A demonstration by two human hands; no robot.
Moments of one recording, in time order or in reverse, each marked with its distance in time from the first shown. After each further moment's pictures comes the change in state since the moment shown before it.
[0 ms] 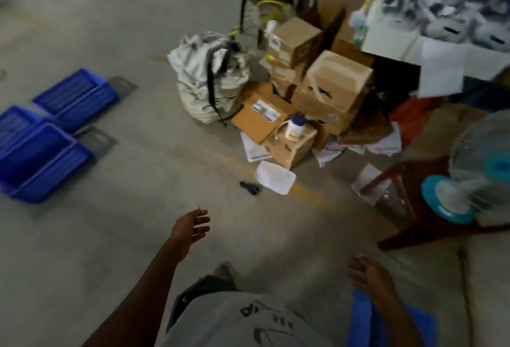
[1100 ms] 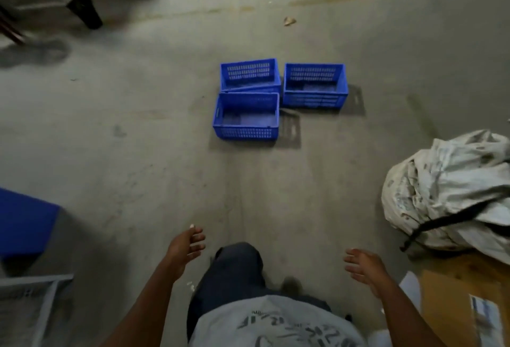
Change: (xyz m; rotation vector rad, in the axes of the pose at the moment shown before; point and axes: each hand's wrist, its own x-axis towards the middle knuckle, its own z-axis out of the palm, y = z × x) left_hand 0.124 0.100 -0.432 -0.807 0.803 -0.206; right_hand 0.025 -0.336 0.808 -1.034 -0.639 -0.178
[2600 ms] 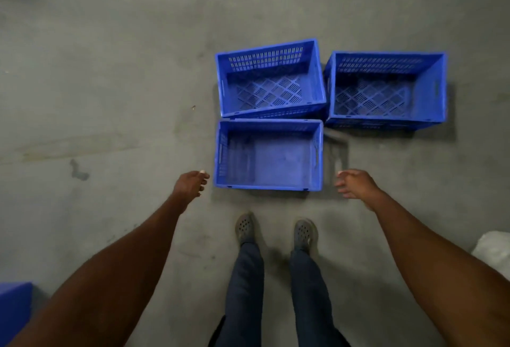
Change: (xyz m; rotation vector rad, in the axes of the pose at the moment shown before) left_hand 0.726 0.586 0.103 0.416 0.027 -0.056; right_hand 0.536 -0.710 0.390 -0.338 -0.060 -0.022
